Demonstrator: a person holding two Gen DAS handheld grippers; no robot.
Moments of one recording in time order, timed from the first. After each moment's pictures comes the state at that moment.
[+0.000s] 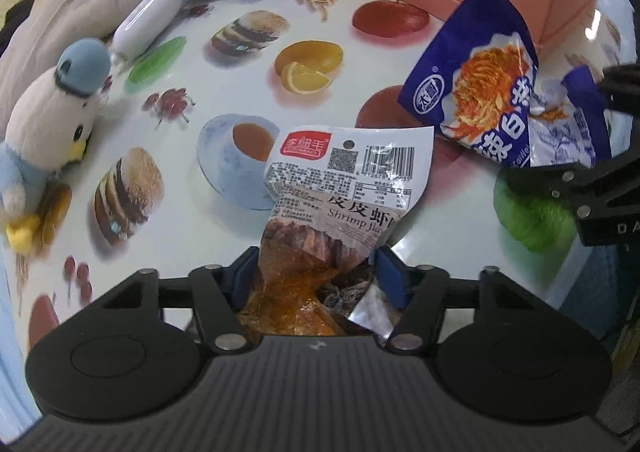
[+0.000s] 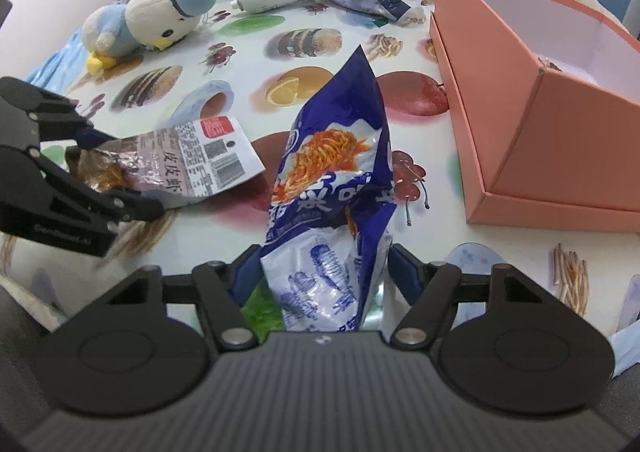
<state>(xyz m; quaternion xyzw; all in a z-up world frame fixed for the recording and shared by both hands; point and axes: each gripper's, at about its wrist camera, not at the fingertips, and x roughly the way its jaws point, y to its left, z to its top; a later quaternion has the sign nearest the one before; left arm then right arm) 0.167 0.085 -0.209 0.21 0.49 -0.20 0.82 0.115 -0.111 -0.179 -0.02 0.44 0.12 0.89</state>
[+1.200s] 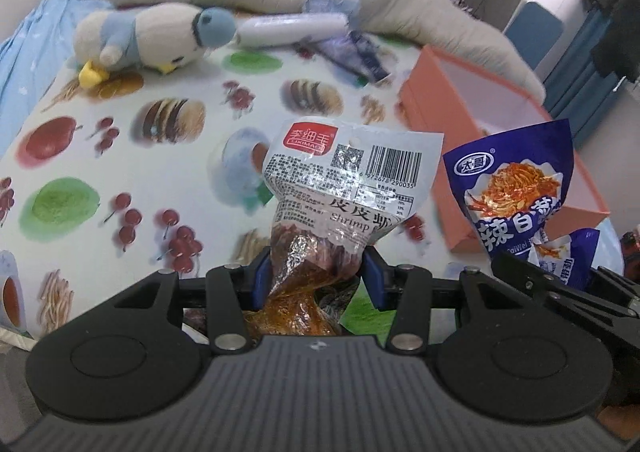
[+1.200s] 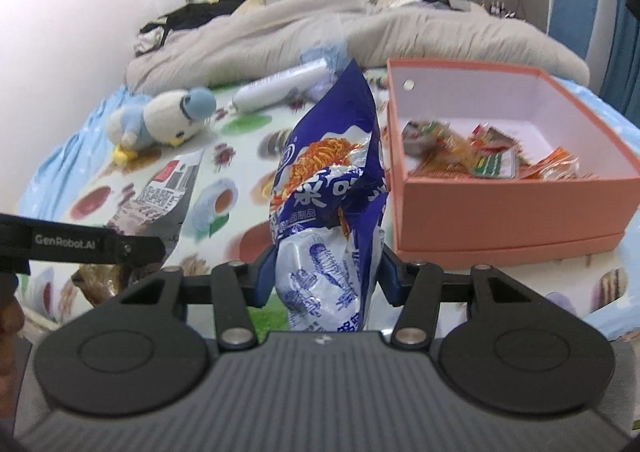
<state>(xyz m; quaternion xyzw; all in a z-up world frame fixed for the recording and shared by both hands) 0.078 0.066 -0.104 -0.12 0.44 -0.04 0.89 0.057 -0.167 -0.082 0.03 0.35 0.10 0.93</state>
